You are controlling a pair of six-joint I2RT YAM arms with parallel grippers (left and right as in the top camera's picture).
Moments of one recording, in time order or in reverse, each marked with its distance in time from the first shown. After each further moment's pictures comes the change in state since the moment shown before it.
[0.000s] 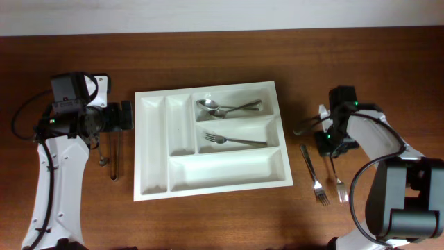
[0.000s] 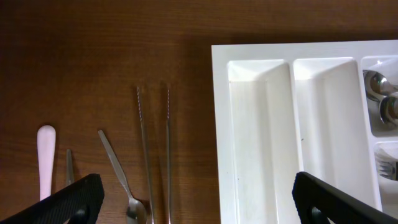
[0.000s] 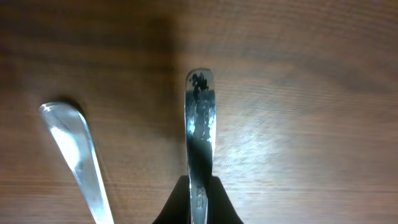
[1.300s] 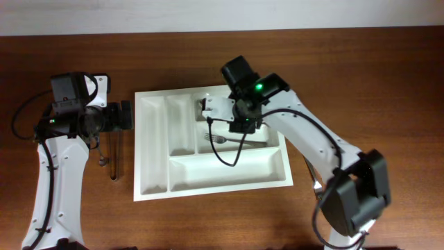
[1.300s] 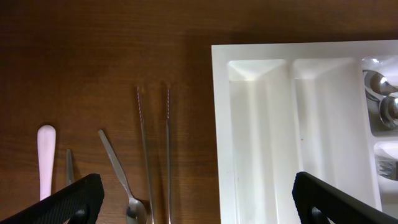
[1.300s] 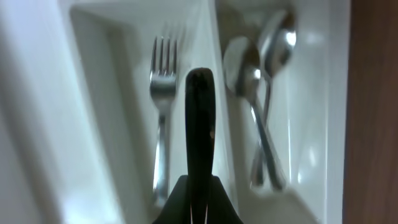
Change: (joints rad) left arm 0.000 0.000 0.000 0.000 0.000 0.000; right arm 0.631 0.162 0.548 -0.117 -0.192 -0.787
